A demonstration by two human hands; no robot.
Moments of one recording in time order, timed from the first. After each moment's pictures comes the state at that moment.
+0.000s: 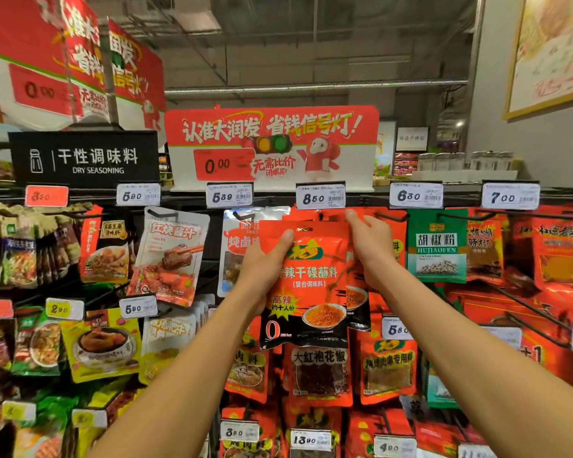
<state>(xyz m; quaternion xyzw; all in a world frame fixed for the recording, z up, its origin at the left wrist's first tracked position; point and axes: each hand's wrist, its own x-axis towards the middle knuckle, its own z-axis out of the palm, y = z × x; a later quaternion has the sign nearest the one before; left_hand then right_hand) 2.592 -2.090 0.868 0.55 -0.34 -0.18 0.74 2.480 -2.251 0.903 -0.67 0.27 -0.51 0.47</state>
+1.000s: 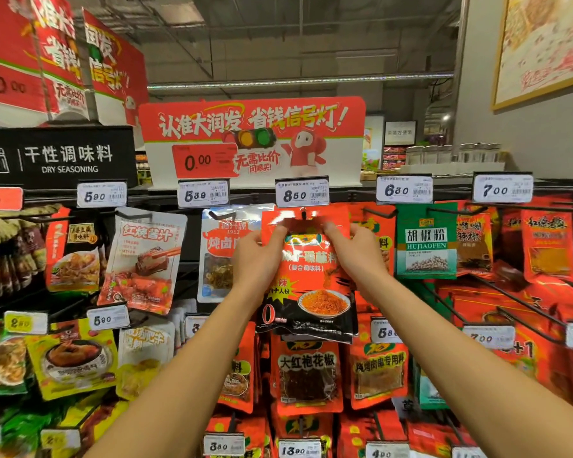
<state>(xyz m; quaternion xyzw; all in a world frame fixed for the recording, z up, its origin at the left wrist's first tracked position) 2.592 -2.128 0.877 0.66 -0.32 -0.02 0.68 2.466 -2.249 0.885 -0.73 0.26 -0.47 0.42</state>
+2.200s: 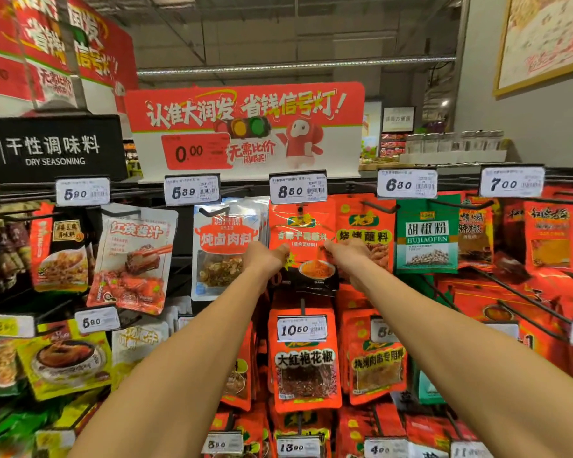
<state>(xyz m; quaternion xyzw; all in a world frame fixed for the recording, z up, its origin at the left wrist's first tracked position) 2.640 -2.189 0.858 0.78 -0.26 -0.09 0.56 2.525 -2.327 0.853 -0.68 0.42 -0.36 0.47</state>
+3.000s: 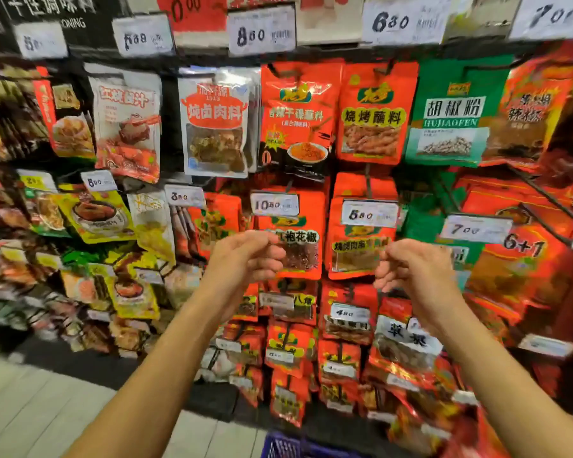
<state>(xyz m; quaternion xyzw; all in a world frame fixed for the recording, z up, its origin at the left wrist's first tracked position) 2.473 -2.067 0.733 0.61 -0.20 -0.27 0.72 2.296 -2.275 0.721 -0.63 0.23 -0.30 0.67</state>
